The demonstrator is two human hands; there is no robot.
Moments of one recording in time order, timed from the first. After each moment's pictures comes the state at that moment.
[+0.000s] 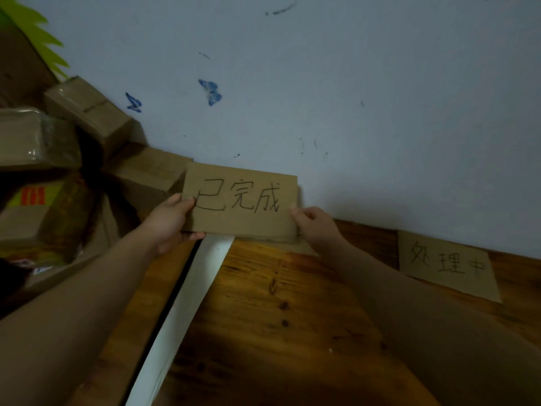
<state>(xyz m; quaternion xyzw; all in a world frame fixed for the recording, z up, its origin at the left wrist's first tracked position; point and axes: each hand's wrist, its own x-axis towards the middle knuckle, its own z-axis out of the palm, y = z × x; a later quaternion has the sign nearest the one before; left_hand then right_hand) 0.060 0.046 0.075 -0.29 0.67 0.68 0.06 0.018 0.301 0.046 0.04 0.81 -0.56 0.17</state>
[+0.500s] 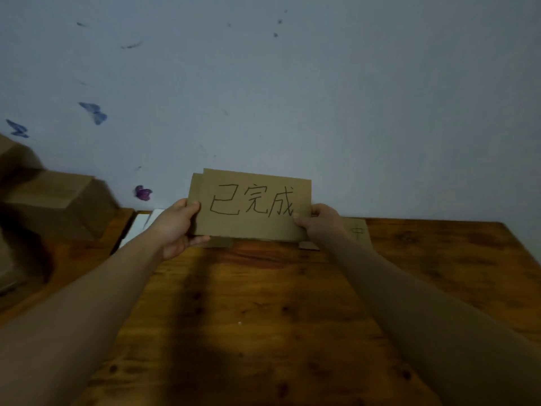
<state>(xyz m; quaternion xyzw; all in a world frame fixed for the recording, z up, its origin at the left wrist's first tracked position) 0.076 0.244 0.106 -0.19 0.66 0.71 0.13 0.082 0.504 0.101 0.15 0.82 -0.55 0.06</state>
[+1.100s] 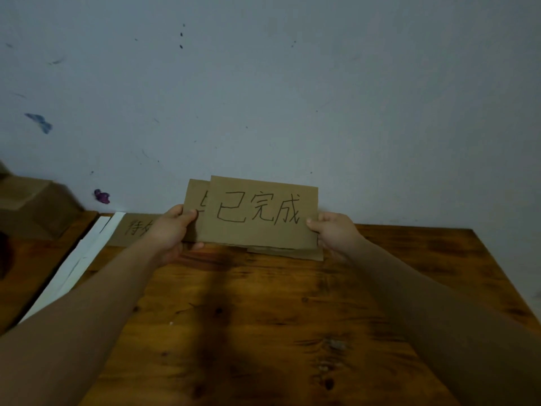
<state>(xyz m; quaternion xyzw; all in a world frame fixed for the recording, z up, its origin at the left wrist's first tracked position) 0.094 0.393 0.113 -0.21 0.69 0.69 0.09 0.092 0.686 0.105 0.15 0.73 -0.65 0.14</state>
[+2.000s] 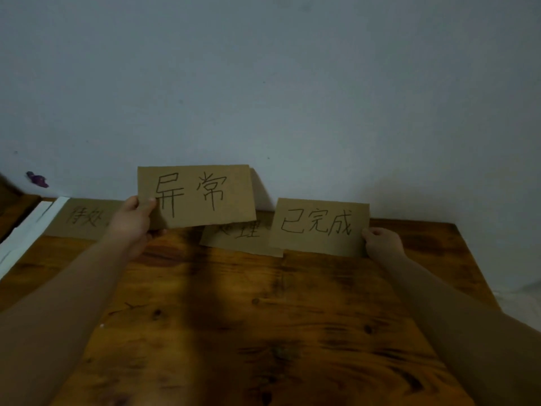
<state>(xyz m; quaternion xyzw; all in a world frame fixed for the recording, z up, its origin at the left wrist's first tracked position) 0.047 0.460 0.067 -0.31 0.68 0.66 -0.02 0.057 0.879 0.029 0.31 0.83 -0.46 0.04</state>
